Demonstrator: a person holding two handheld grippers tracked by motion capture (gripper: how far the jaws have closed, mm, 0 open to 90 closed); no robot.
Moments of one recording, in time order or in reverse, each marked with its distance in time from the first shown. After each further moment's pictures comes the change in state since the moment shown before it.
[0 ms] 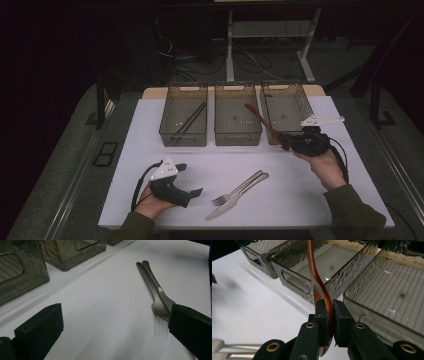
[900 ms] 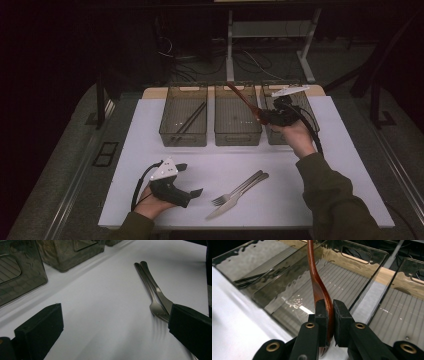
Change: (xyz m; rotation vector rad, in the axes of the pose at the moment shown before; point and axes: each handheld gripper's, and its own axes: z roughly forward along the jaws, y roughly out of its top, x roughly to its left) left arm 0.000 0.001 0.000 -0.004 -0.012 0.002; right arm 0.004 0.078 0.065 0.044 -0.068 -0.001
